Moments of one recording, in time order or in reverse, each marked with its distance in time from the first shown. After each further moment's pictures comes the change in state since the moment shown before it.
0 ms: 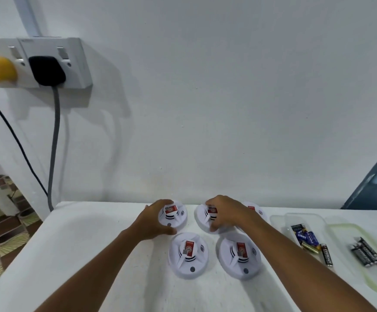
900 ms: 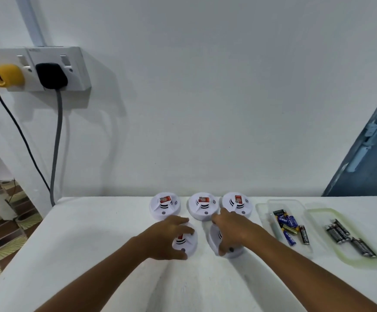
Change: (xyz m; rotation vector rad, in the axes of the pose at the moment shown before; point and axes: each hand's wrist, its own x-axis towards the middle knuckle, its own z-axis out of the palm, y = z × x) left_hand -0.075 0.058 0.028 0.460 -0.202 0.428; right_hand -0.102 -0.005 0.023 -0.262 -0.034 0.022
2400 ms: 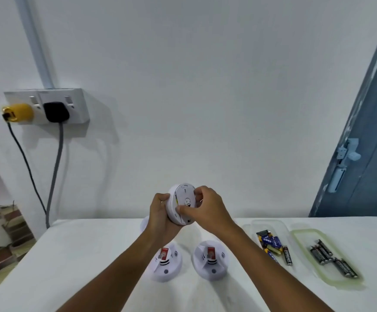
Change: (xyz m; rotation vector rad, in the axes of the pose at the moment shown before) left_hand 0.047 0.077 -0.072 -2.066 0.452 -0.144; right_hand -0.025 -0.021 -0.074 0.907 0.649 -0.035
